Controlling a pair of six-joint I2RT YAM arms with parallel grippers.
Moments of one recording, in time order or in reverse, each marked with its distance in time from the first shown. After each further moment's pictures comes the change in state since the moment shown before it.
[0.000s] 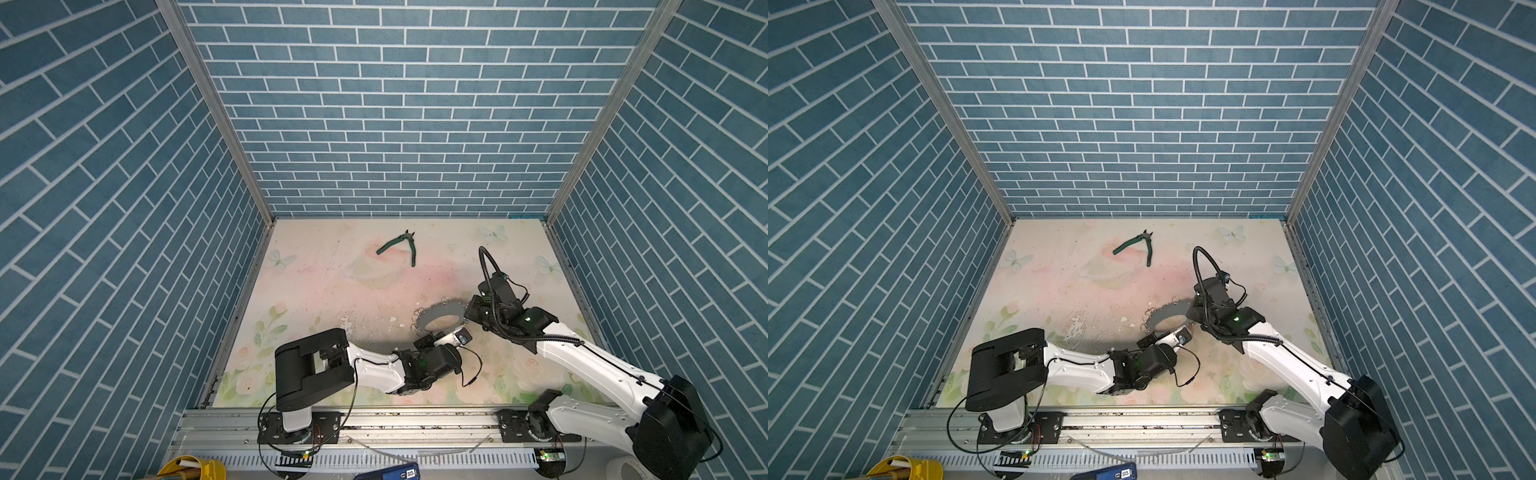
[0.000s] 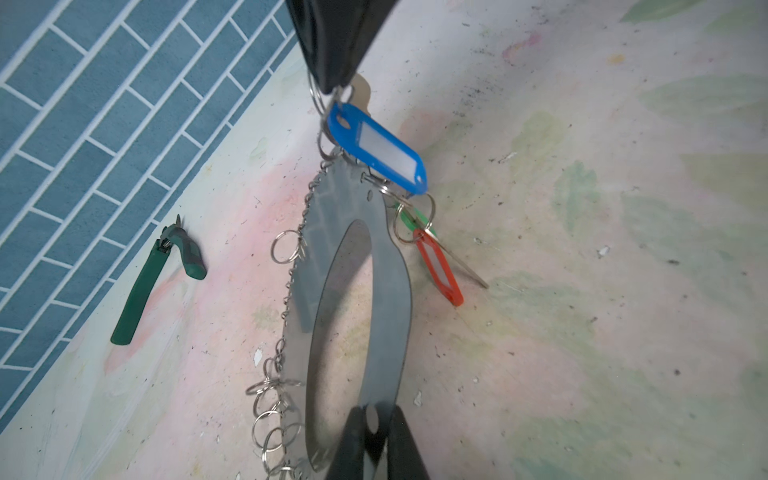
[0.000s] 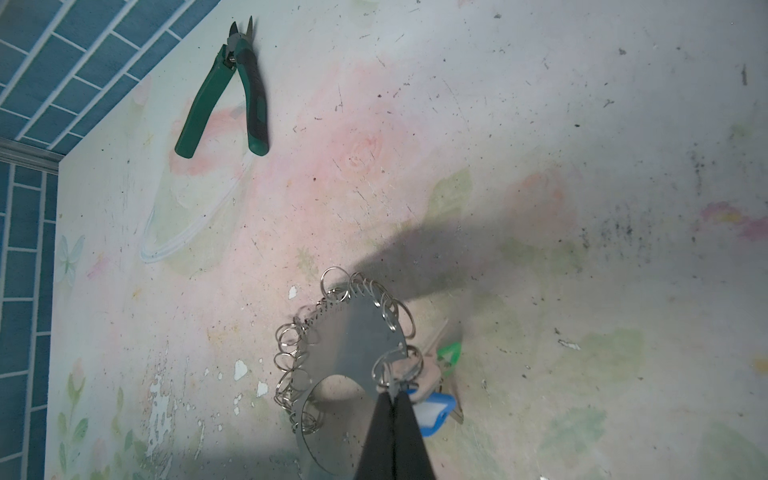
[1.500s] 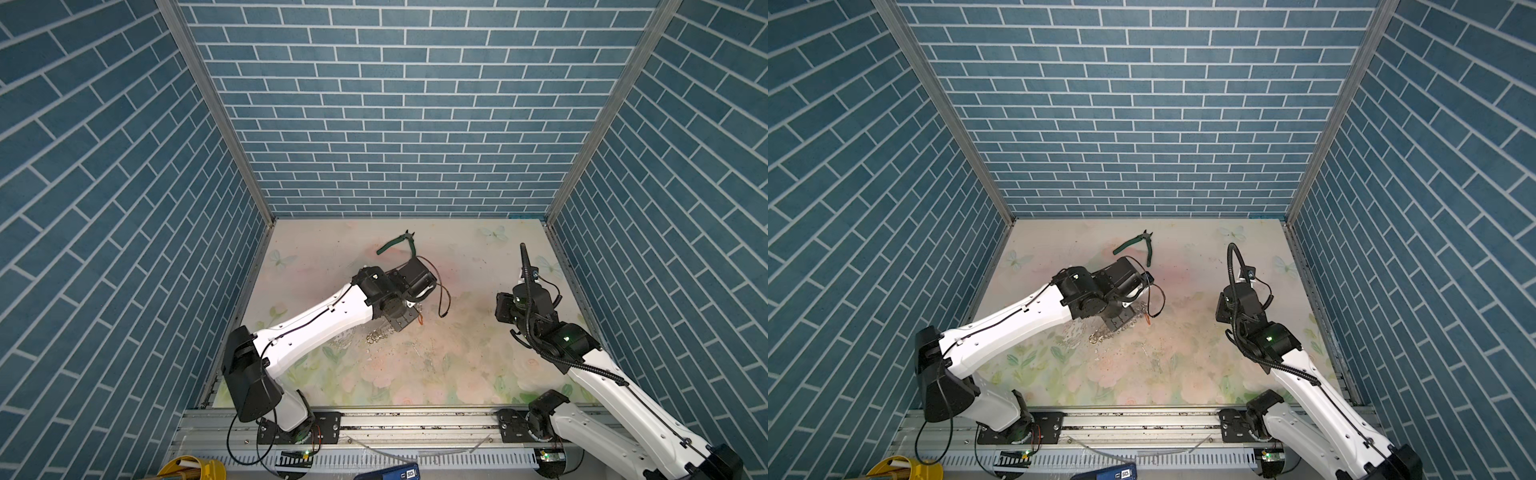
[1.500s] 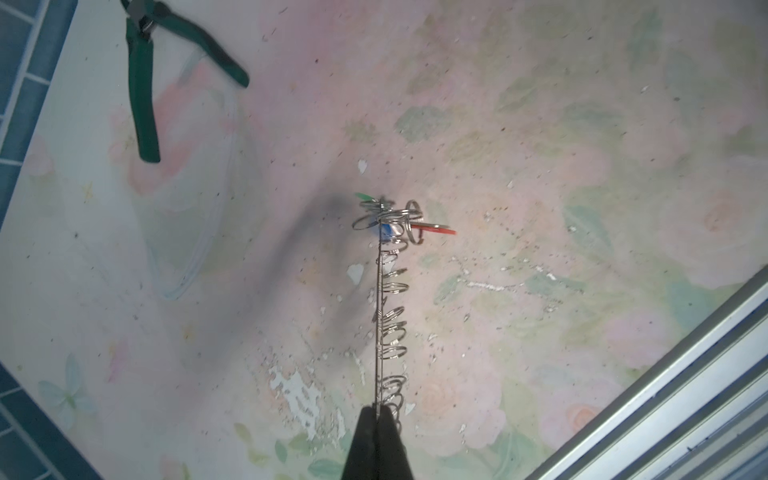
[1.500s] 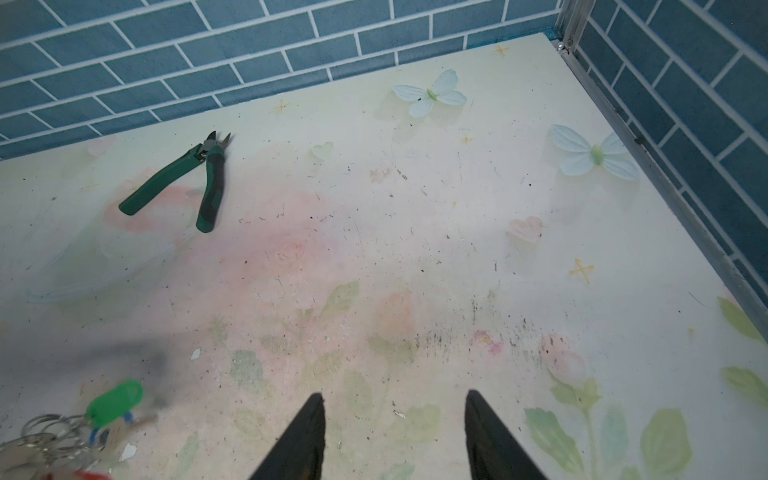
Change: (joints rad) left arm 0.389 -0.246 0.688 -1.496 0.451 -0.066; right arm -0.114 -0.302 -0.035 -0.100 0.227 -0.417
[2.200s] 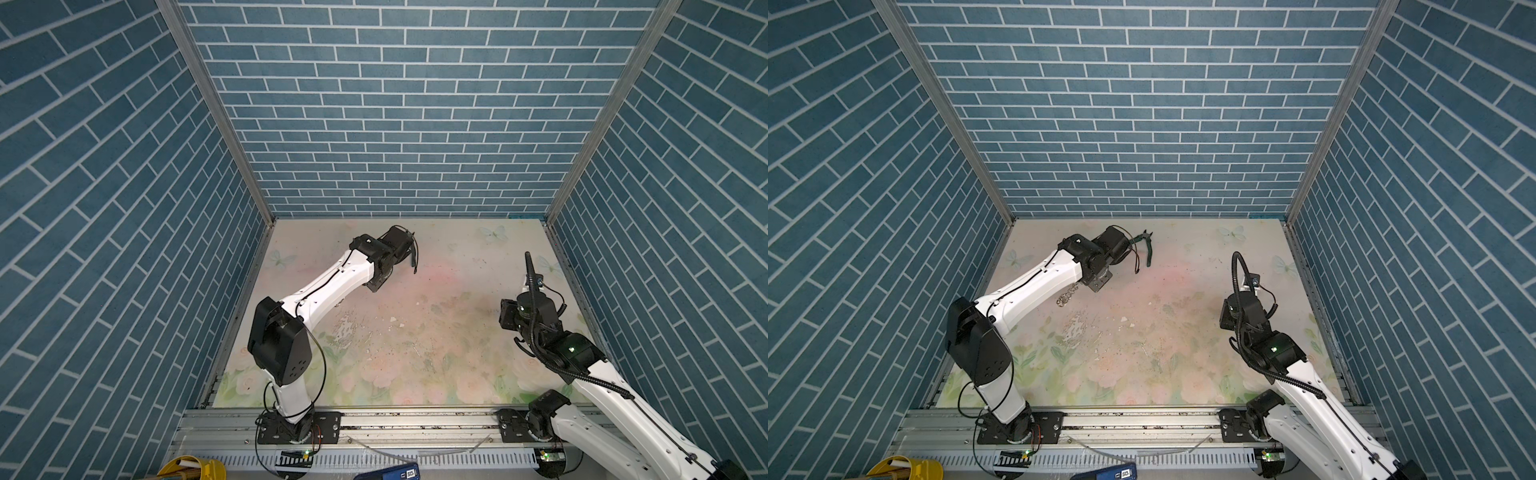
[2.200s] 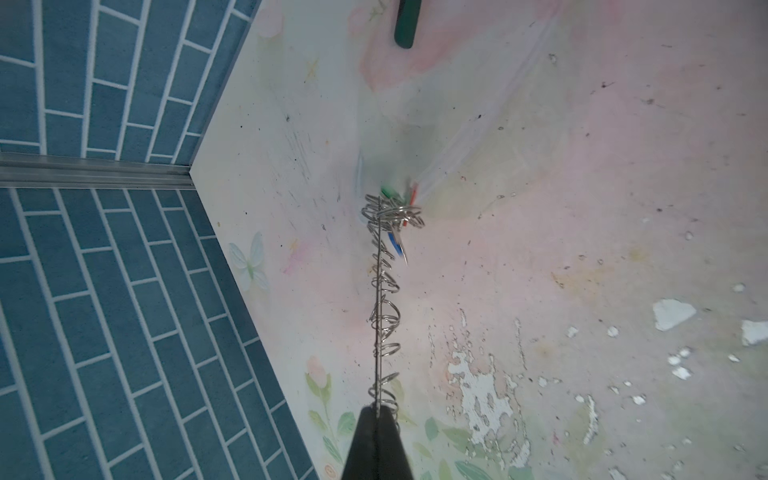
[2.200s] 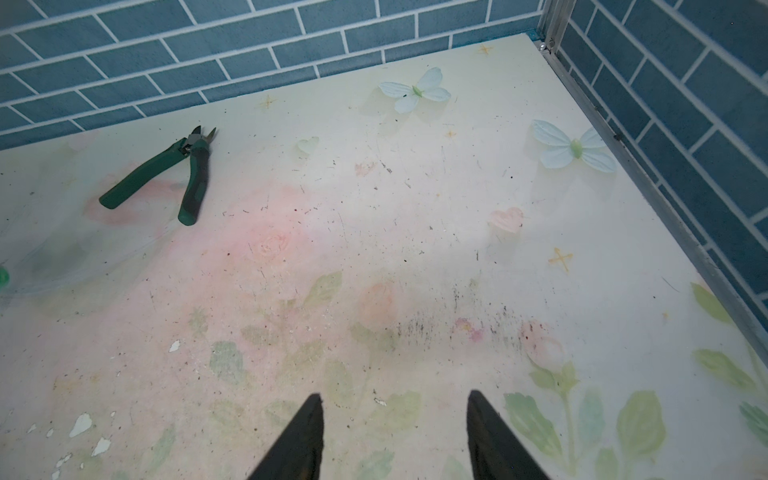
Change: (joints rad) left arm 0.260 0.216 0.087 0.029 -0.376 0.026; right arm -0.002 -0.086 -0.058 -0.028 0.029 -0.008
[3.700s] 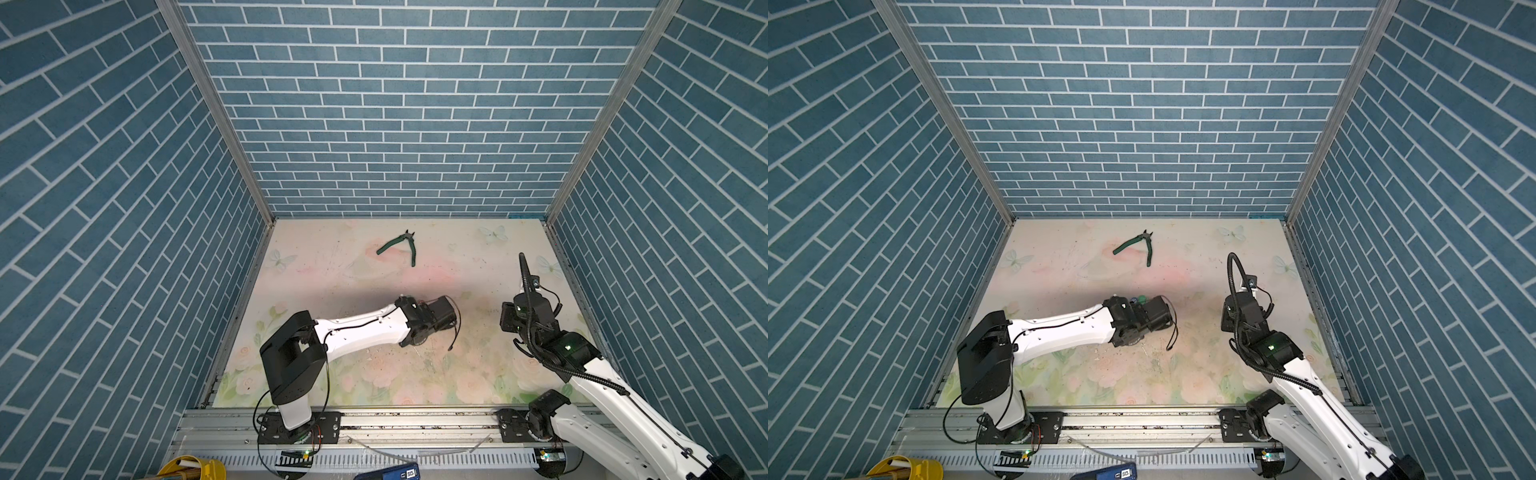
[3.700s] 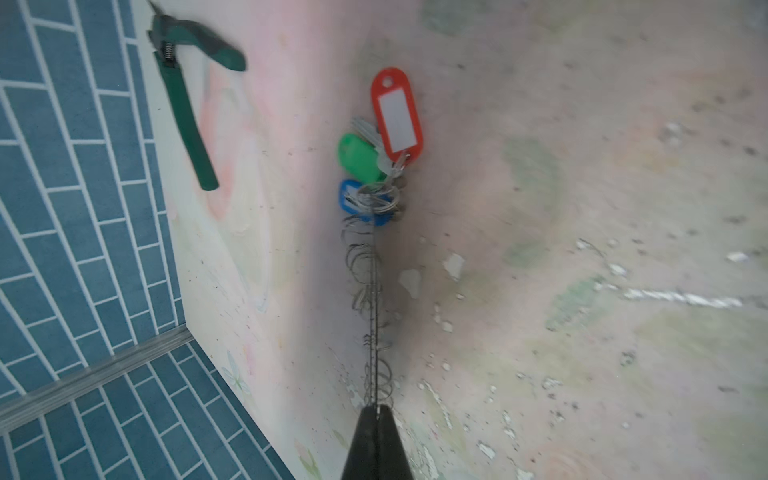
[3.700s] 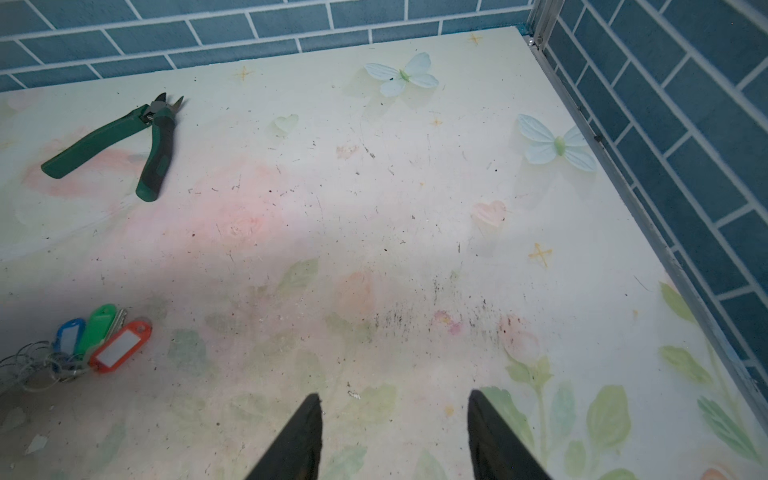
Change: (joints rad) left arm -0.467 -0.015 -0.335 0.216 -0.033 0.113; right arm -0.003 0.032 -0.014 -0.002 0.029 -0.051
